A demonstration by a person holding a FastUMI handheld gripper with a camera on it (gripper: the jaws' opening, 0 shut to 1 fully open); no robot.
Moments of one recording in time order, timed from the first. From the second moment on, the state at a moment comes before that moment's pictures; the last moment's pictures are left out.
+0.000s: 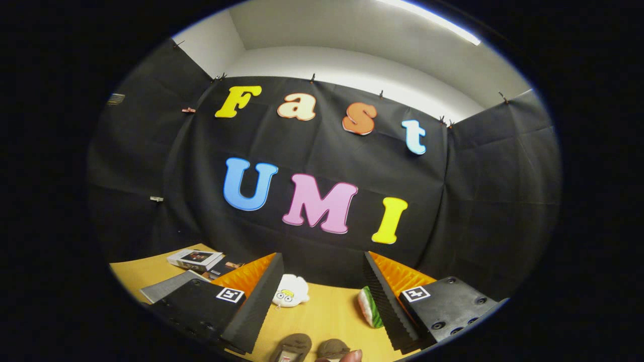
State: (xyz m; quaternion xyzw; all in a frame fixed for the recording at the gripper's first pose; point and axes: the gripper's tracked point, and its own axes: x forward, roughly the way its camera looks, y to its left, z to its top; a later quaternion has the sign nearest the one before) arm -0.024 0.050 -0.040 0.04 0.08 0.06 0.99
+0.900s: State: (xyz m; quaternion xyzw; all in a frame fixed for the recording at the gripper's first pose) arm -0.093 0.234 -0.267 0.47 0.43 0.28 0.72
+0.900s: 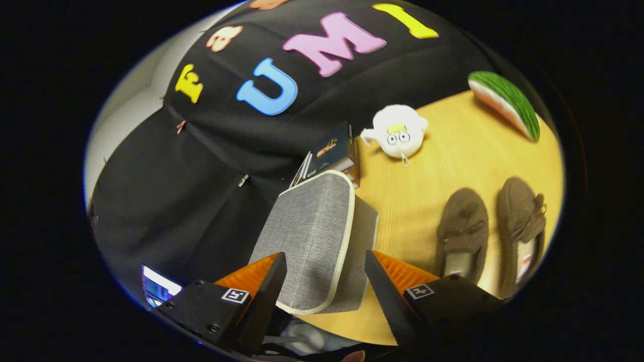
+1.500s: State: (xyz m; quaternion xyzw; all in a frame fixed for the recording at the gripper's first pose) arm -0.089 0.291 -0.287 0.61 0.51 0.33 0.51
